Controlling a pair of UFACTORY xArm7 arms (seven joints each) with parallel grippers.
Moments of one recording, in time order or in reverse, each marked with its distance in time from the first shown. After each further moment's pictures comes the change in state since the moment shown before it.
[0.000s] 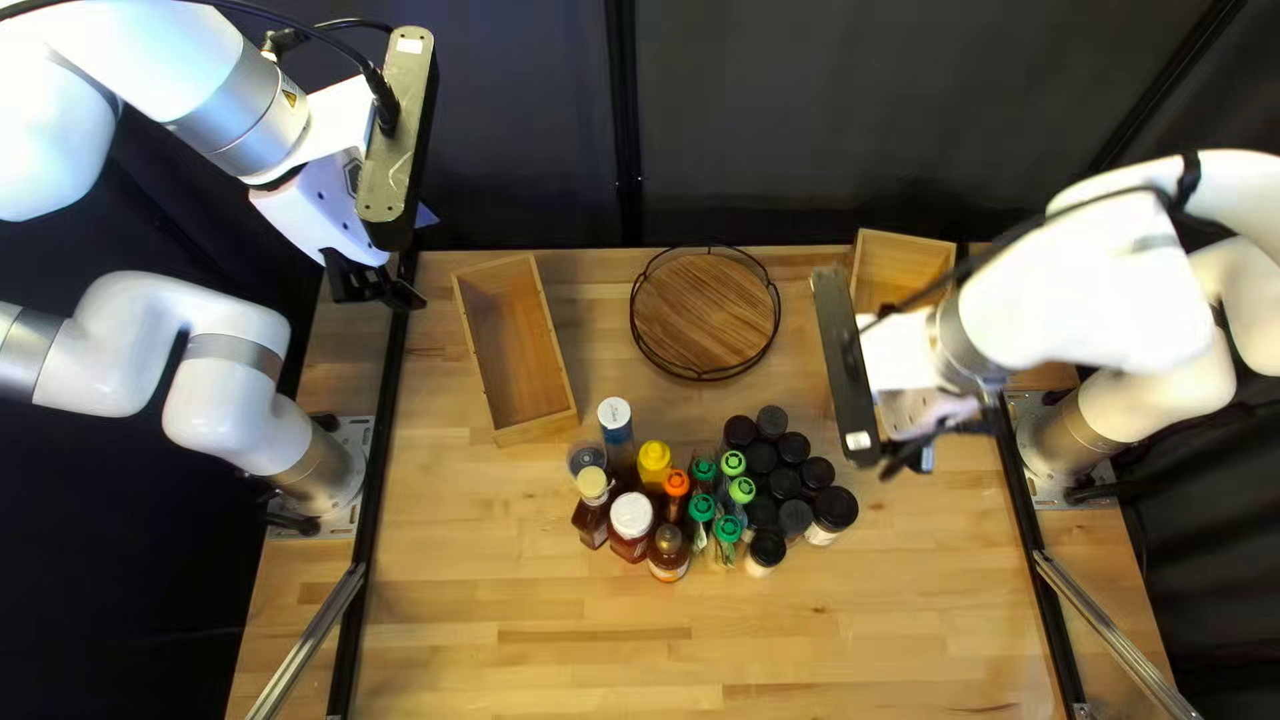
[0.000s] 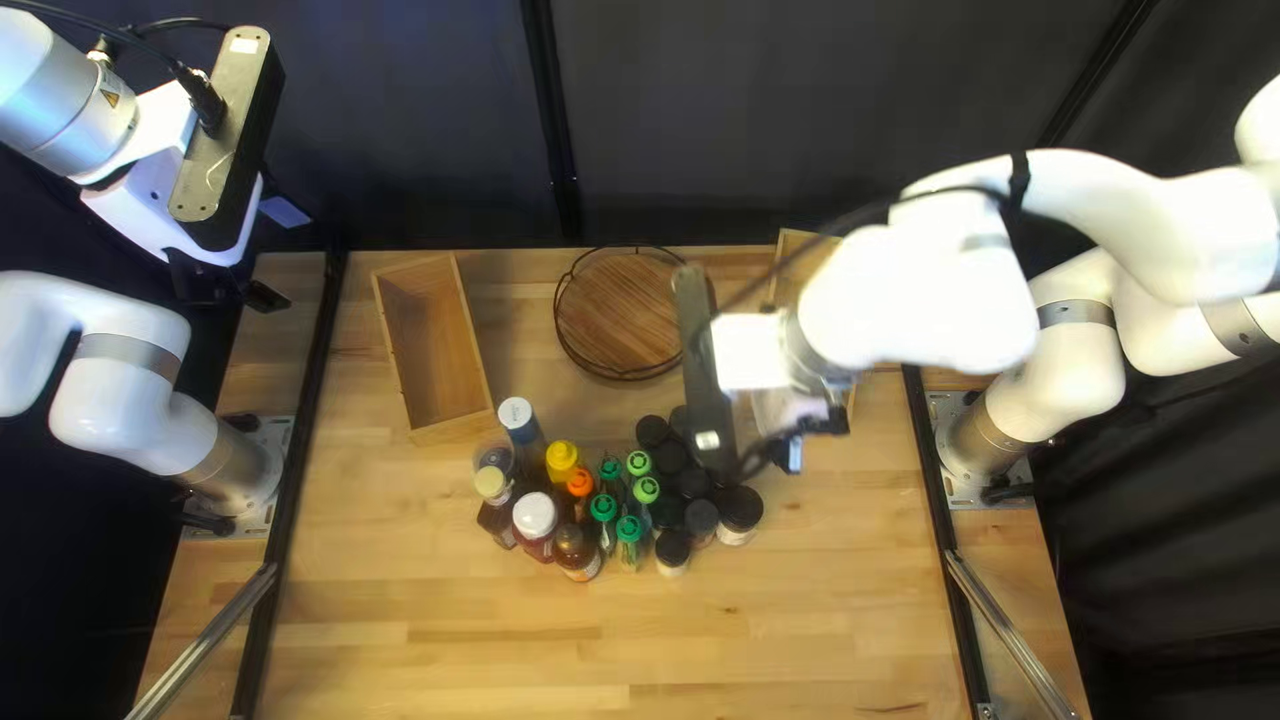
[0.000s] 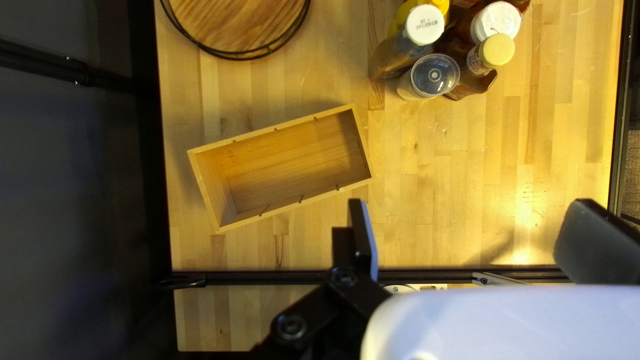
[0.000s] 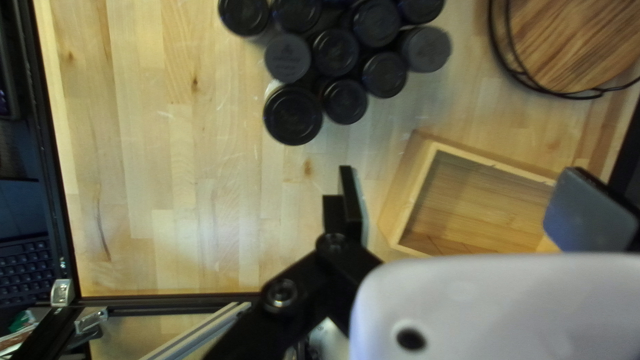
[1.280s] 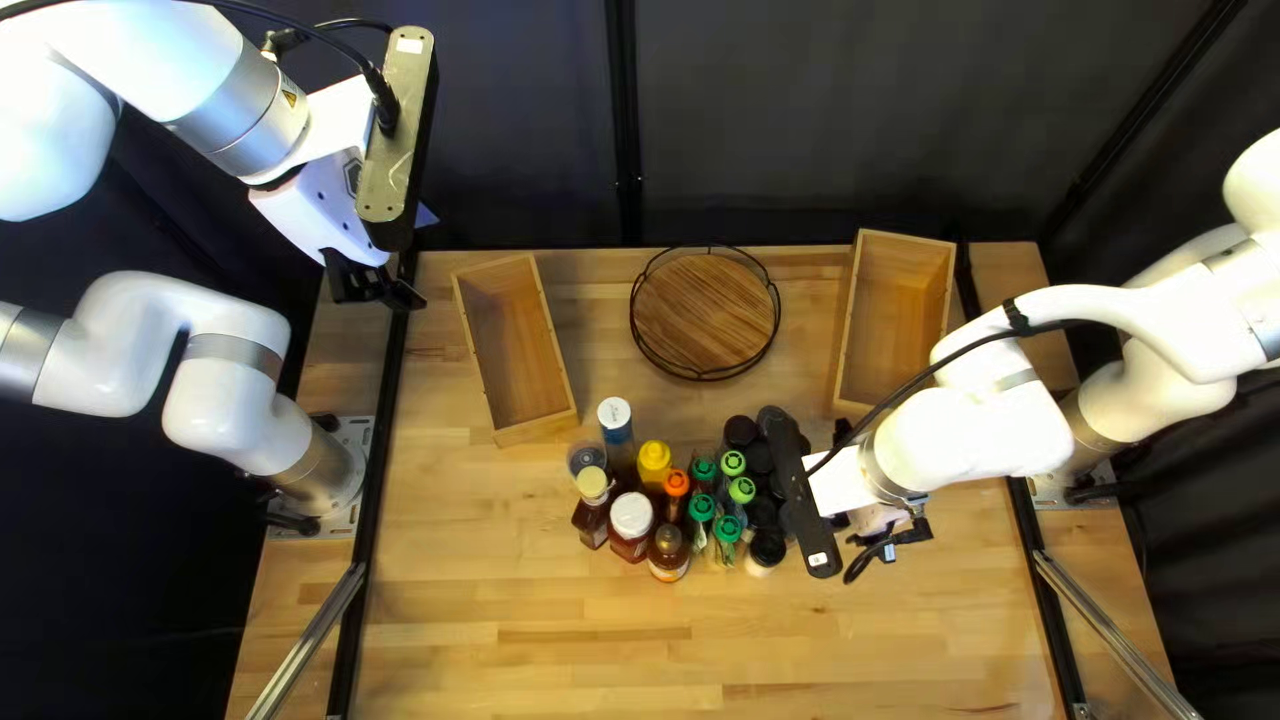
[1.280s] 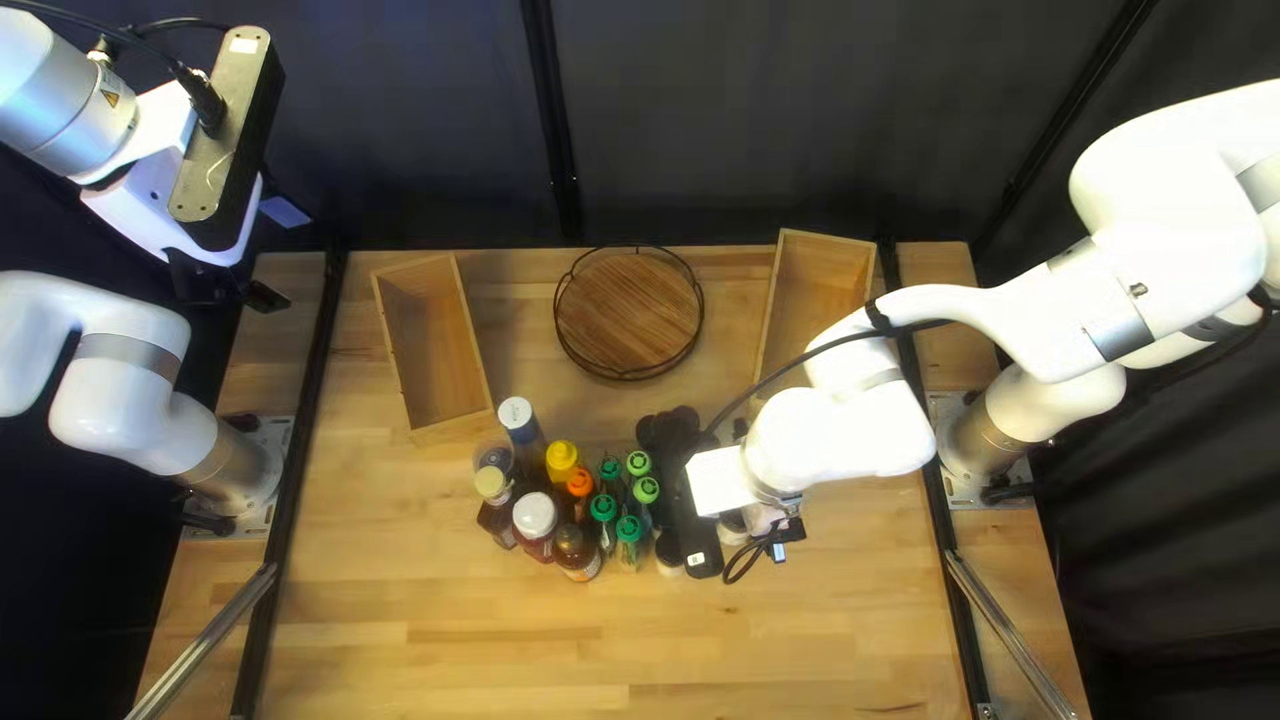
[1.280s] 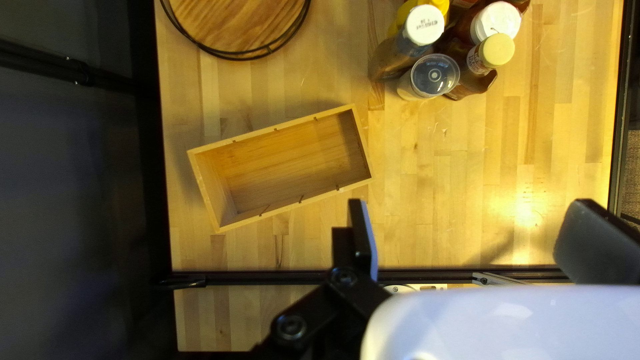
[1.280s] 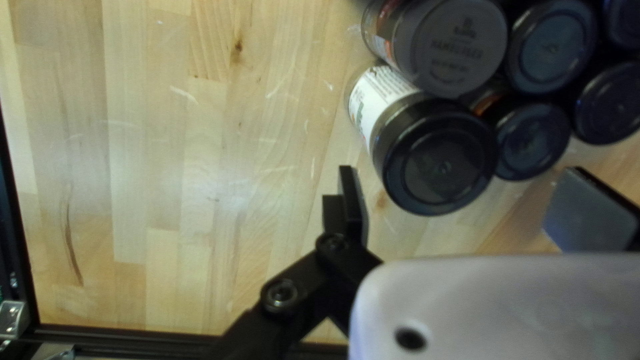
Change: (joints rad) left arm 0.000 0.000 0.000 0.000 0.000 0.000 0.000; right arm -0.004 -0.334 0.085 -0.142 -0.020 -0.341 -0.009
